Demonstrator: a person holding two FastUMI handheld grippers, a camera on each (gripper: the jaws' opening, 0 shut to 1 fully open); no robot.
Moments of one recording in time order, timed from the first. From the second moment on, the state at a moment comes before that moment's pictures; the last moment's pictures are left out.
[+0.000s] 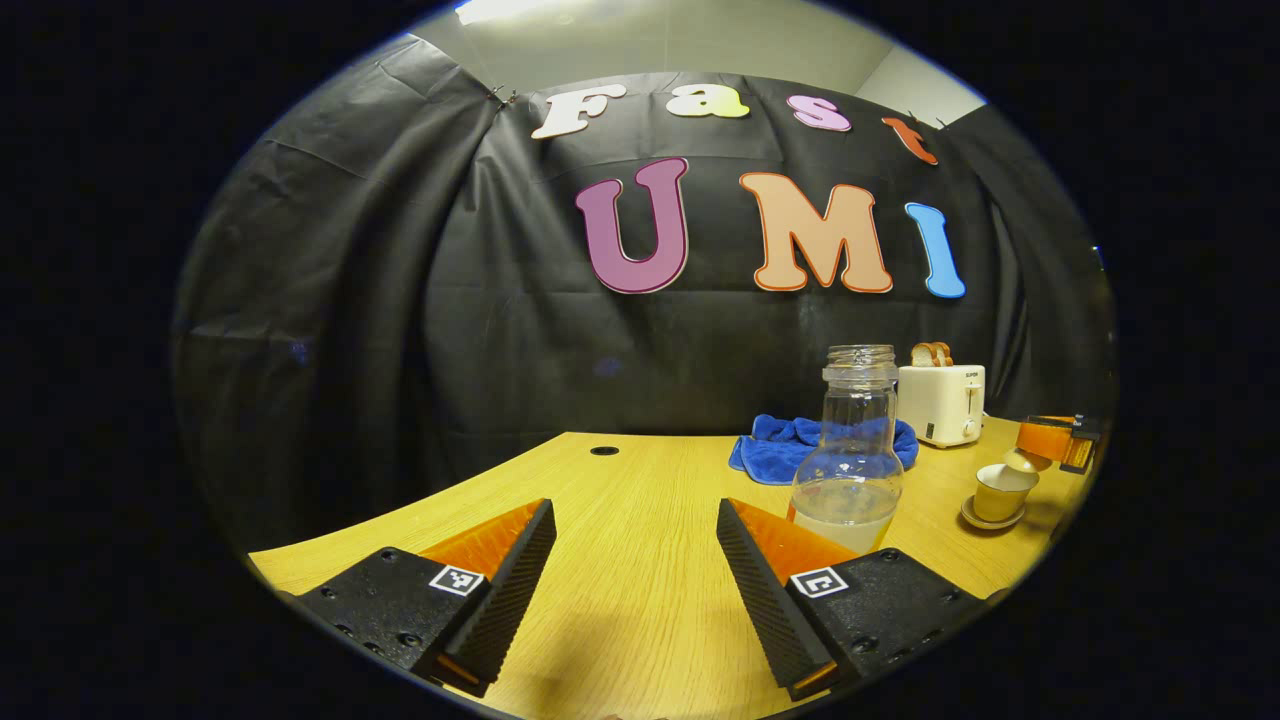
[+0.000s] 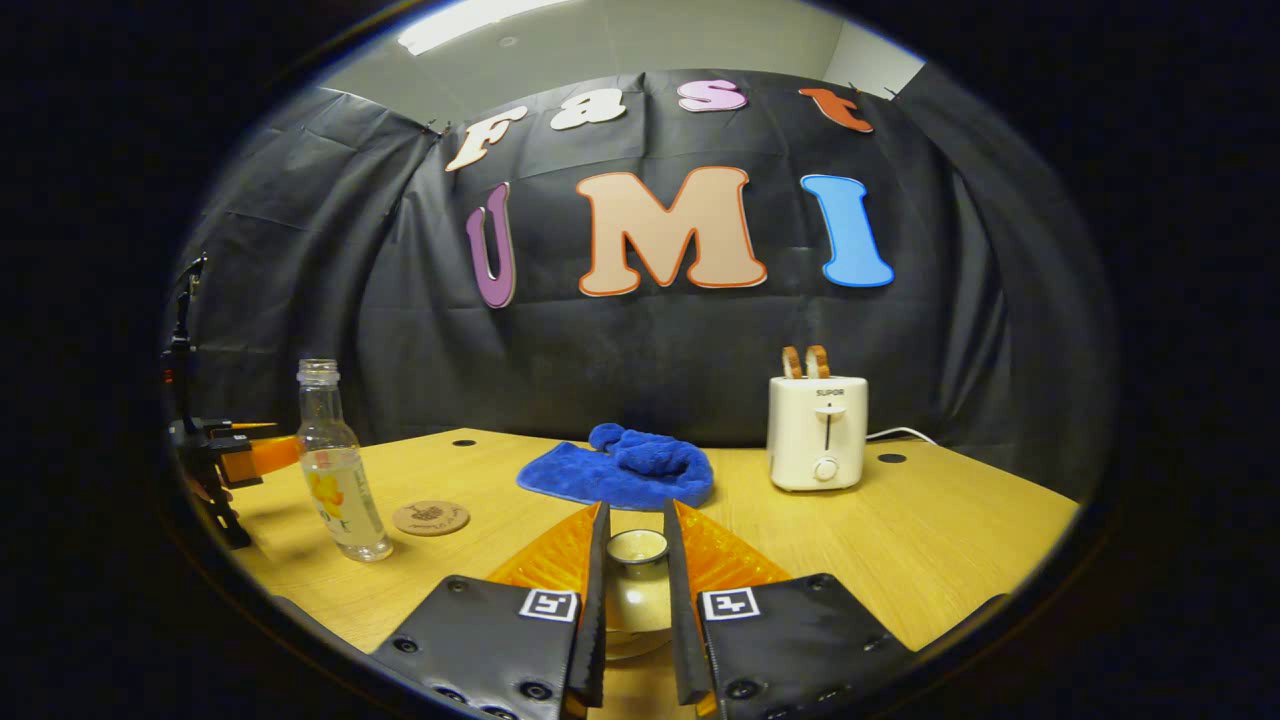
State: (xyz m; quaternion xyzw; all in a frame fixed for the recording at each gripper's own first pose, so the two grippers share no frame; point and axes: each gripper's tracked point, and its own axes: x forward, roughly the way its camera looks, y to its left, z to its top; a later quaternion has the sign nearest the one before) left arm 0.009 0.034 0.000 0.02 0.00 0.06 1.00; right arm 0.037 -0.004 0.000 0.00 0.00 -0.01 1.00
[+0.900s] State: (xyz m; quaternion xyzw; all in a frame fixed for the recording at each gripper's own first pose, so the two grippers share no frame) left arm -0.002 -0.070 -0.004 0.02 0.00 -0.16 0.99; right arm 0.017 -0.079 0.004 0.00 0.00 -0.10 0.99
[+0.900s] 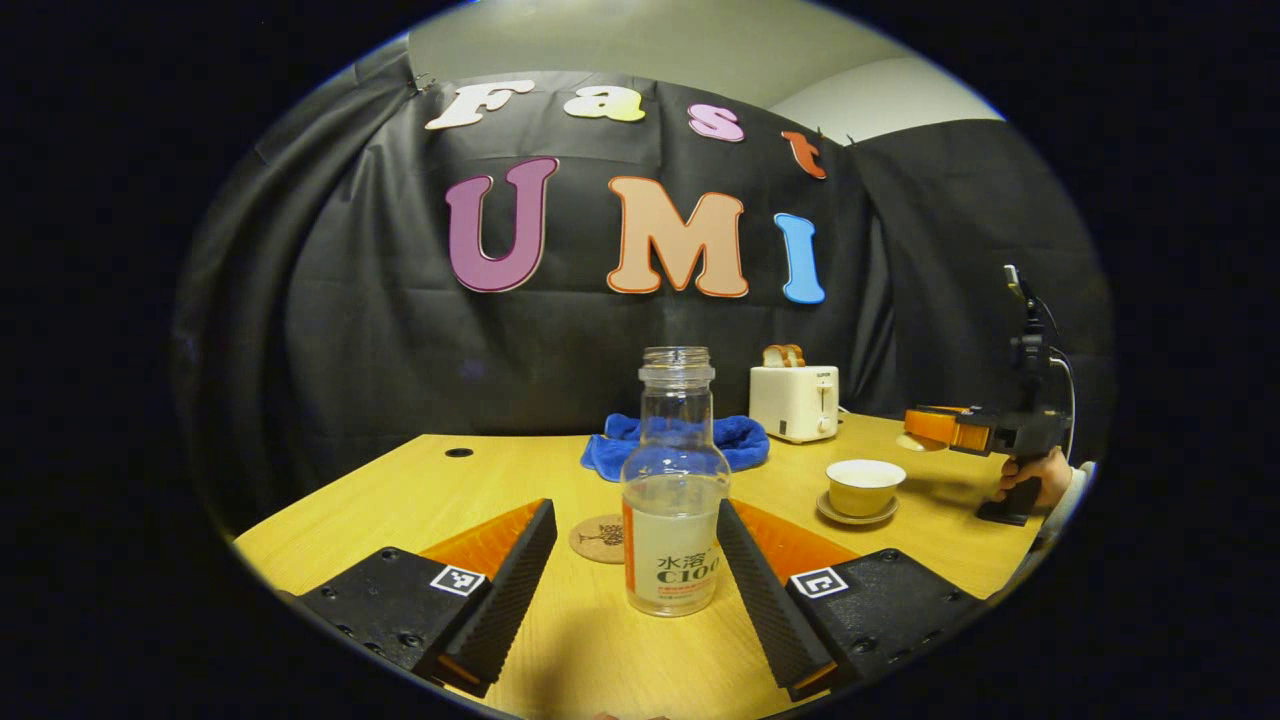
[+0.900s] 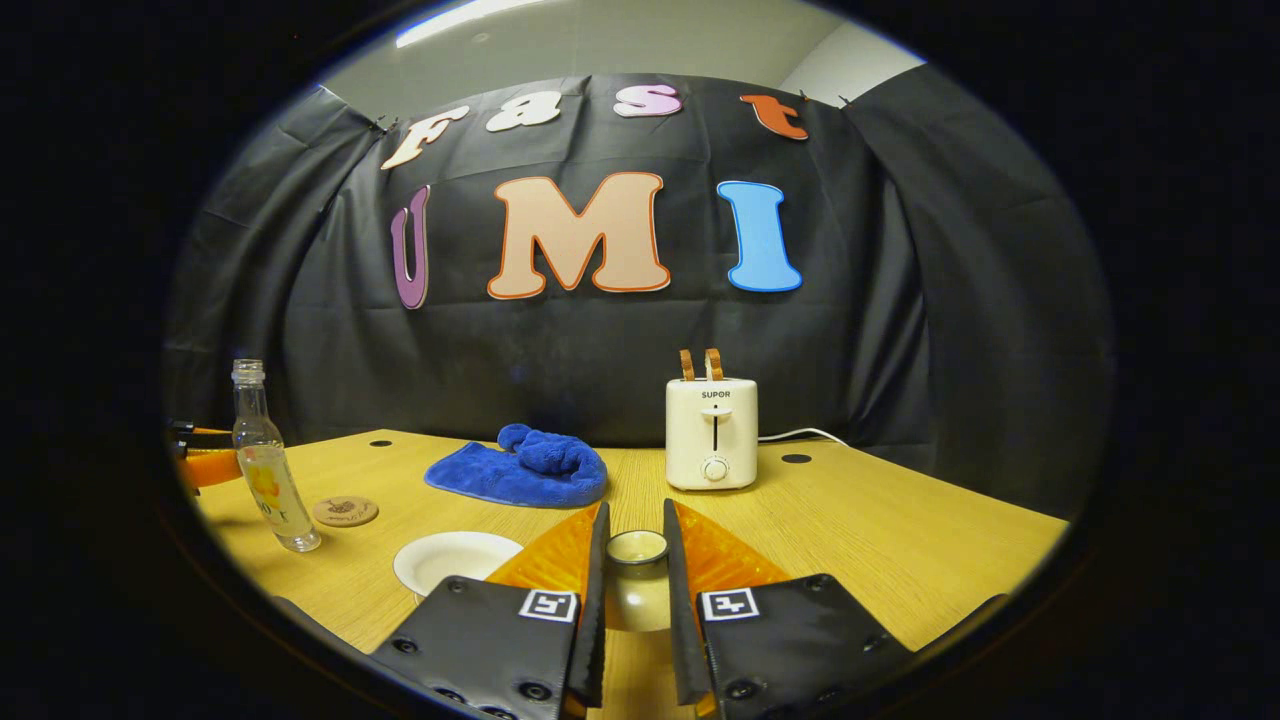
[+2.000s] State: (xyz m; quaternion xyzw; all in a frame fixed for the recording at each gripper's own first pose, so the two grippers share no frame) left arm 0.049 -0.100 -0.057 0.03 0.17 -0.18 0.97; right arm 0.016 -0.085 0.005 -0.01 0.00 -0.11 0.99
